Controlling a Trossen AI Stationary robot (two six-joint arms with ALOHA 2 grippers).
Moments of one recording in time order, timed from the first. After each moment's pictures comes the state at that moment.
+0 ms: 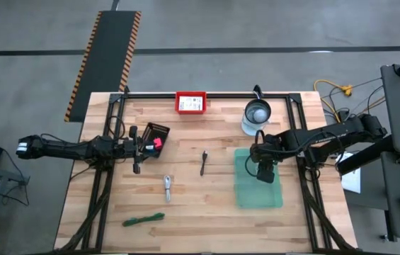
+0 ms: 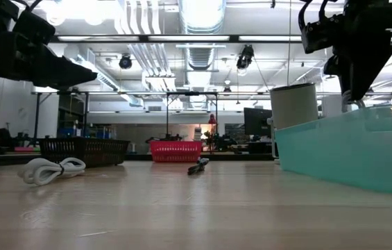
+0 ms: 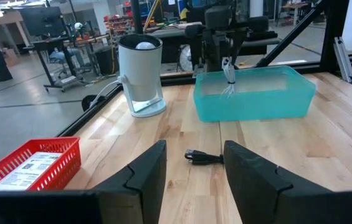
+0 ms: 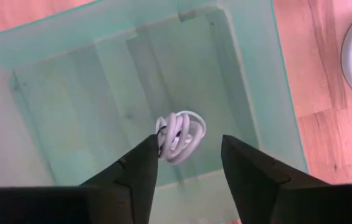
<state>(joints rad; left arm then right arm) -0.05 0.33 0.03 0.18 -0.19 0.11 0.15 1.26 0.94 -1.06 0.05 0.48</state>
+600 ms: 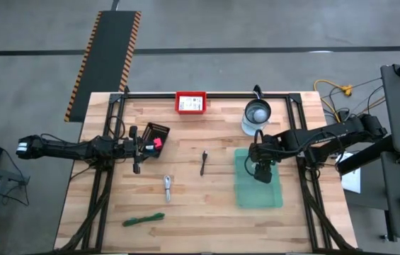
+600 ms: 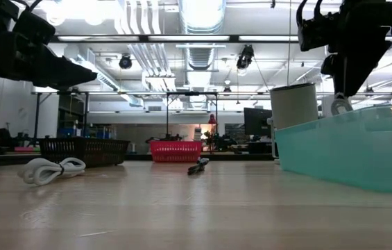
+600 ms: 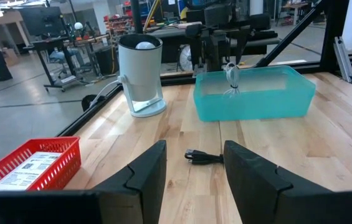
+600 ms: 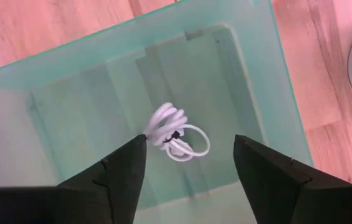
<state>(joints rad) -0.05 0.33 0.03 0.18 -0.19 0.11 0.15 1.26 0.94 -1.01 0.05 0.51</state>
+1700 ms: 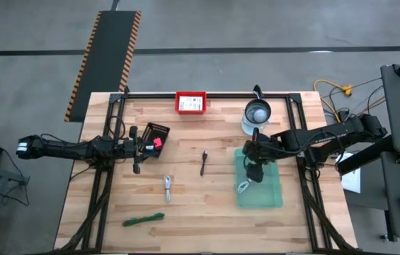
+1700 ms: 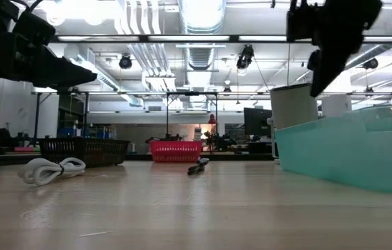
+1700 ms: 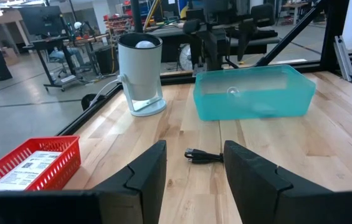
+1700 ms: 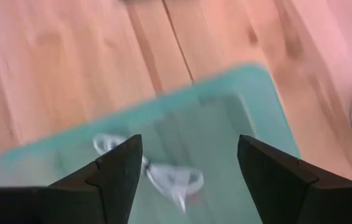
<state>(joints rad) -0.05 0.33 0.03 0.18 -0.19 0.11 0.15 1.26 0.94 -0.82 0.11 0.52</state>
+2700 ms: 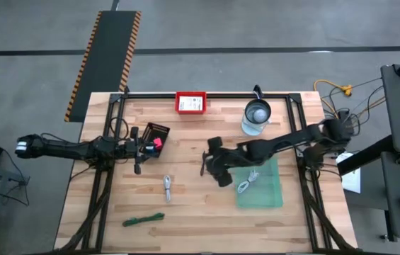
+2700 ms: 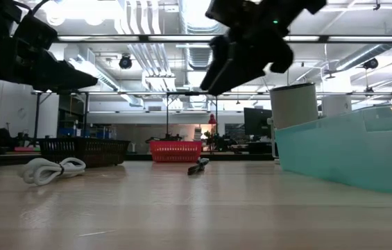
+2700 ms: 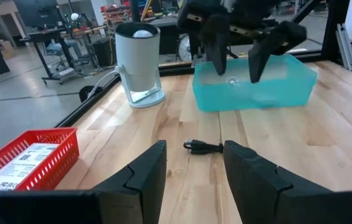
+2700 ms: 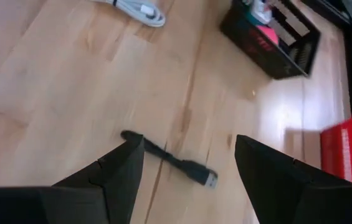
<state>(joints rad) -0.05 0.37 0.03 0.18 -0.19 0.11 0.15 1.70 1.16 -0.29 0.23 -0.31</state>
